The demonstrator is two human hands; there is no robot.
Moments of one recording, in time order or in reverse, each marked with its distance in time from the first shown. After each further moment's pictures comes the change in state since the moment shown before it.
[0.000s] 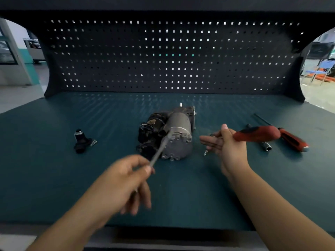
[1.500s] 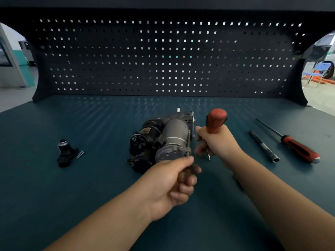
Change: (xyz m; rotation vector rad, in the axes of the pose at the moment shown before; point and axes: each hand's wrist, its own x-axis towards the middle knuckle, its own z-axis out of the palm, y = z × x) left_hand 0.080 0.018 0.061 -0.631 -0.257 -0.376; right_hand 0.048 -0.017 0.023 -0.633 -0.255 0.016
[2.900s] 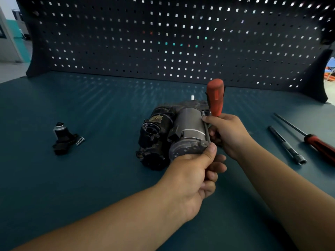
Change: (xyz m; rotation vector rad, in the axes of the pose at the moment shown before) left_hand 0.021 -0.001 0.007 -0.214 0.042 0.069; right_hand 0.037 0.015 0.024 0.215 0.028 0.051
